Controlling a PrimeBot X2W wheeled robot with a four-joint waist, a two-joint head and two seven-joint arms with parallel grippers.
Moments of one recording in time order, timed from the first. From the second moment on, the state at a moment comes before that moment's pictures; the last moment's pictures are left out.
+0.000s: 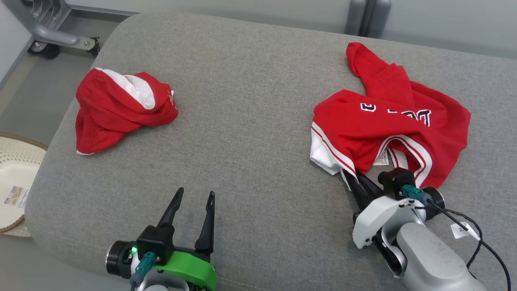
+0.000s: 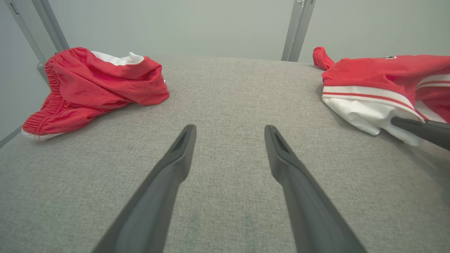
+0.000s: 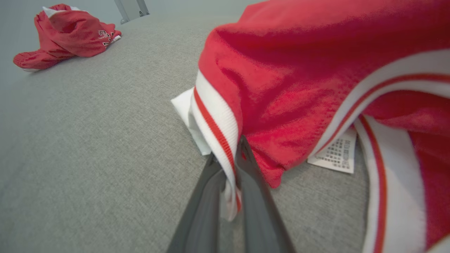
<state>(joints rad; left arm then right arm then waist) -0.08 0.05 -0.29 0.26 -0.19 -0.03 -0.26 -0.43 -0.17 0.43 0.70 0.33 0.13 -0.26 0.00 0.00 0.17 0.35</state>
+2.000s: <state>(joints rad) -0.14 0.05 -0.49 0.30 -0.31 -0.05 -0.26 -0.48 -0.30 0.37 0.72 0.56 0.13 -0.26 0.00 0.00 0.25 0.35</state>
